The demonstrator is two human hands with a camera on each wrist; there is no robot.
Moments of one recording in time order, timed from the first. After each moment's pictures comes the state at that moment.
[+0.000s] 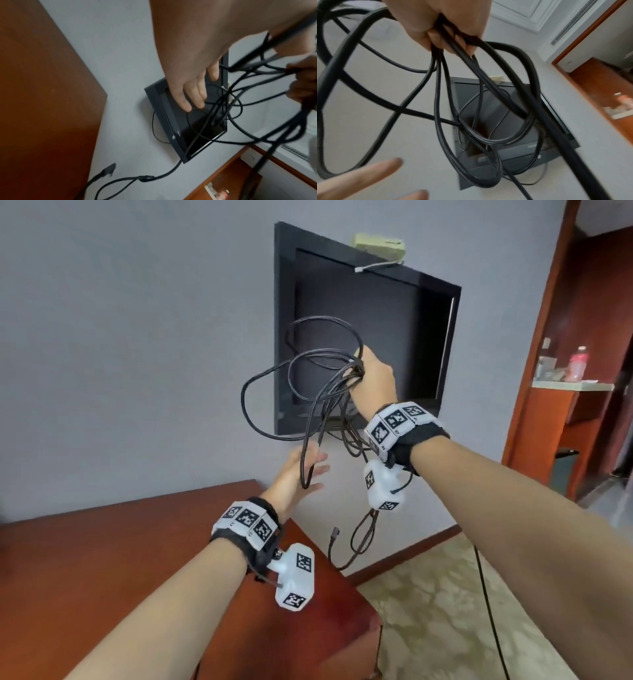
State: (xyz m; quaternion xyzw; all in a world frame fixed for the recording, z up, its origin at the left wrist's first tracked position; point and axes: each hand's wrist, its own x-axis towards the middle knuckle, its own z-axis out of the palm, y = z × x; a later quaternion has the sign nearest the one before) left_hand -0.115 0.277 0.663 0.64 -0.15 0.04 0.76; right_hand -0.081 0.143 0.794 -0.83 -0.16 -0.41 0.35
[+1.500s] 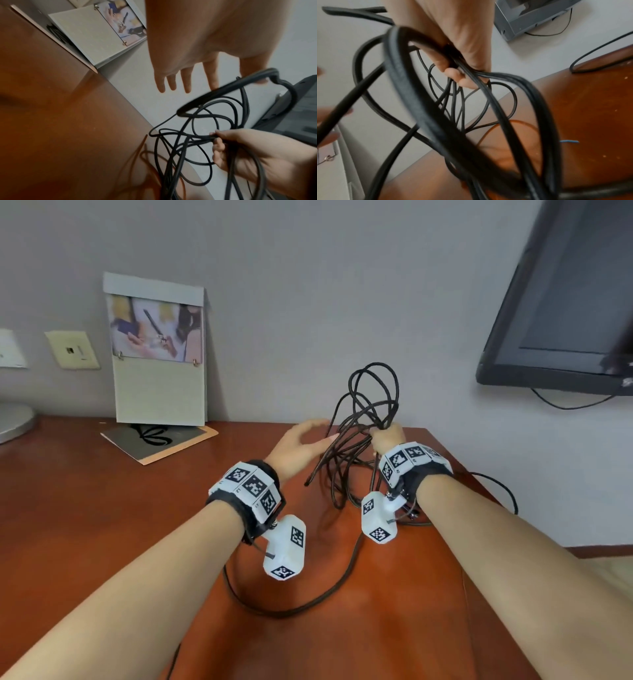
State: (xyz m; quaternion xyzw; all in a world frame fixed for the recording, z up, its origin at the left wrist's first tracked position) left_hand -0.190 0.596 0.596 0.80 0.06 0.20 0.57; right_hand -0.039 0.476 0.590 -0.83 -0.05 0.00 0.55
